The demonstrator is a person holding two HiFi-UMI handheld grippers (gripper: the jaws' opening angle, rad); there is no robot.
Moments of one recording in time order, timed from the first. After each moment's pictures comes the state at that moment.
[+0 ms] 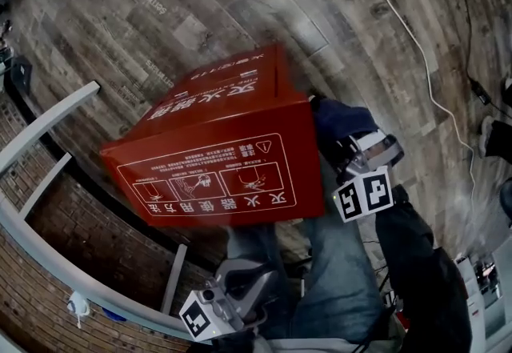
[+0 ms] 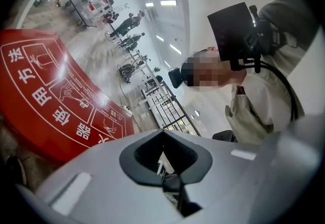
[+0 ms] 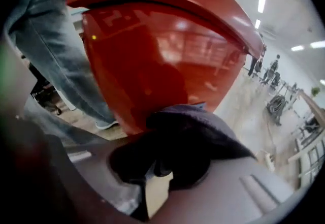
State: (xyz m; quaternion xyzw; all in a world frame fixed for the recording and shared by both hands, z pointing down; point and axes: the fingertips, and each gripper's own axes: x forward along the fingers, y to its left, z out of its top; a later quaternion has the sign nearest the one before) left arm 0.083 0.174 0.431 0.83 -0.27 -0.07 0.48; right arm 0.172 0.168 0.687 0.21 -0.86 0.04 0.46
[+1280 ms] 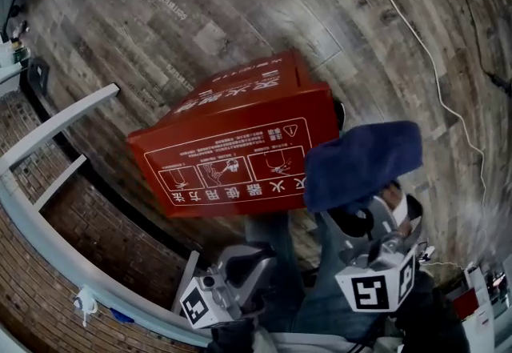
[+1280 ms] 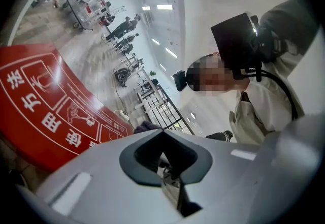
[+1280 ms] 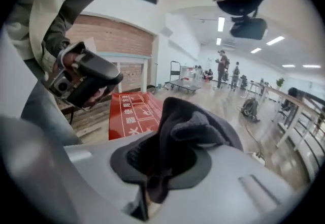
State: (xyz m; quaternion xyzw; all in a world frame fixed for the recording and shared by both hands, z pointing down) left arm 0.051 0.162 0.418 0.84 -0.26 -0.09 0.47; right arm 0.128 0.142 0.488 0.35 -0.88 0.07 0.31
